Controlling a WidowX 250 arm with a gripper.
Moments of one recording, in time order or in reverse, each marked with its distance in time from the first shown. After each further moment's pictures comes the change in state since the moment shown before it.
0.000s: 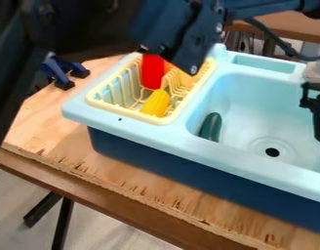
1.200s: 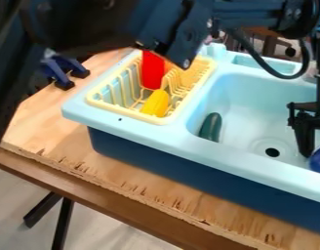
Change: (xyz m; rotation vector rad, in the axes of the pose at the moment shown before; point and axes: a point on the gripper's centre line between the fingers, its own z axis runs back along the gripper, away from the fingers) arm 0.004 0.005 -0.028 -0.074 -0.020 -0.001
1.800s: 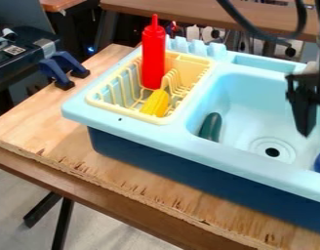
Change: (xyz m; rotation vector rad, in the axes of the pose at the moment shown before) arm -0.045 -0.008 0.064 0.079 -0.188 -0.091
